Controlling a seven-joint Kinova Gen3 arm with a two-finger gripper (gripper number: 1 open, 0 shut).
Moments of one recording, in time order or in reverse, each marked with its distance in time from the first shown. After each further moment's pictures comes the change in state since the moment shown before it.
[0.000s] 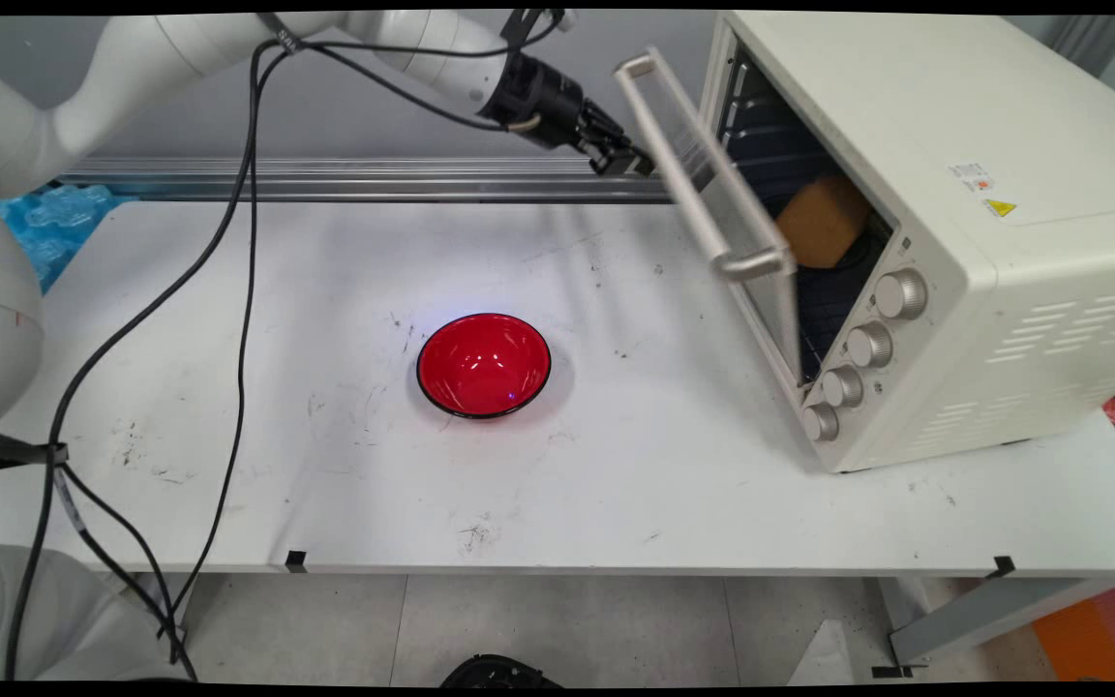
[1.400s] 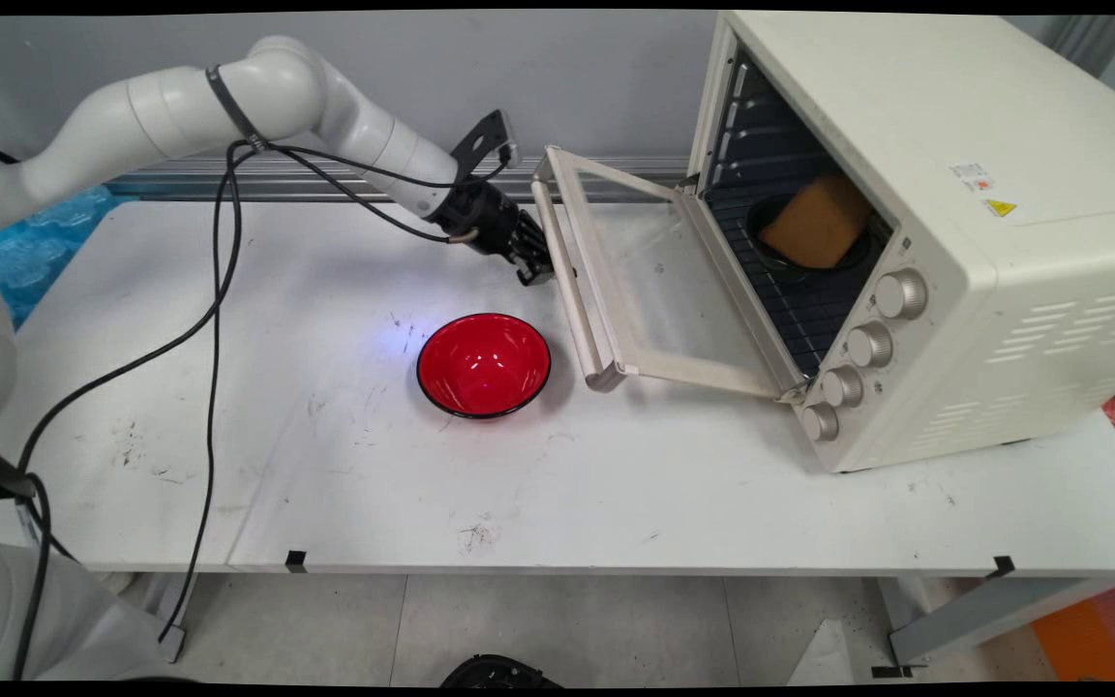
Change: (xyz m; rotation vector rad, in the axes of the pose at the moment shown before) arm -0.117 0.013 0.009 -0.015 -0.198 -0.013
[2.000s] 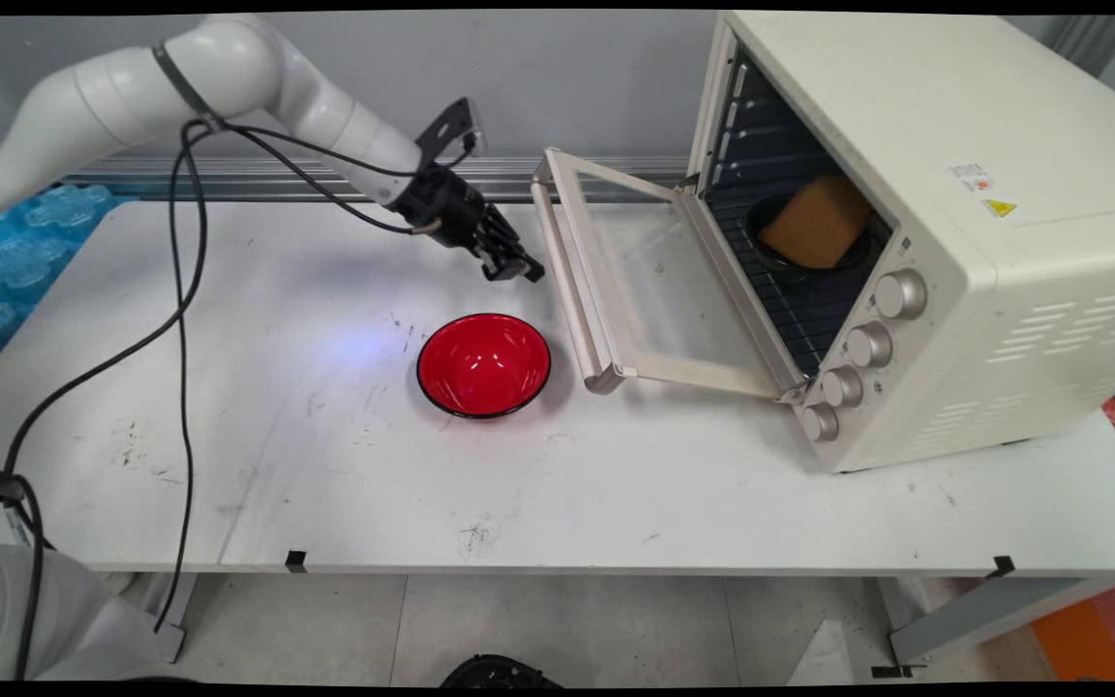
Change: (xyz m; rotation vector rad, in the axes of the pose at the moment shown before) arm -0.010 0.002 -0.038 -0.004 -0.048 -0.009
